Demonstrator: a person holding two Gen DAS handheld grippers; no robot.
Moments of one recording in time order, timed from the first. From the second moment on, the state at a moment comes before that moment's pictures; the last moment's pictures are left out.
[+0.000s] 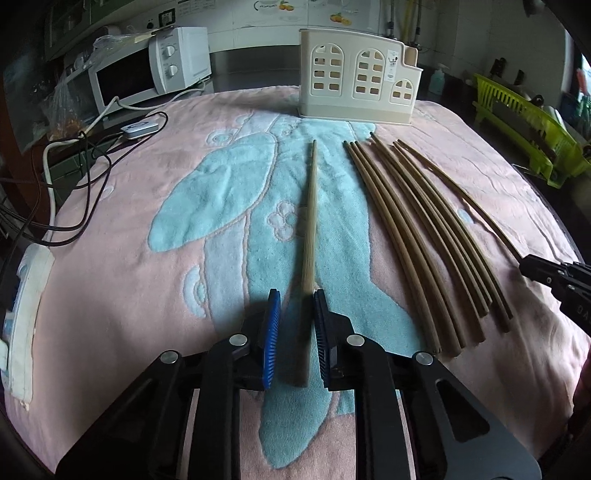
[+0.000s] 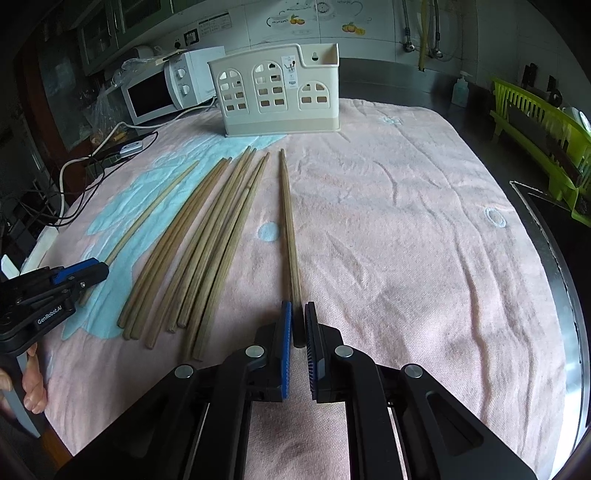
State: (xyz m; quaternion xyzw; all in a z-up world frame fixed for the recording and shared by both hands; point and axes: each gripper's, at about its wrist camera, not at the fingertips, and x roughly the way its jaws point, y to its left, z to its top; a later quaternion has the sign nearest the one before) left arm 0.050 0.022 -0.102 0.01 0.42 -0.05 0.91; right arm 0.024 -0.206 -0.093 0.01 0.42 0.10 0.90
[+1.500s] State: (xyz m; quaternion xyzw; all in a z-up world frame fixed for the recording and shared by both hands) left arm 0.057 0.038 -0.018 -0.02 0.31 -0.10 0.95; right arm 0.030 -0.202 0.001 0.00 0.32 0.12 0.94
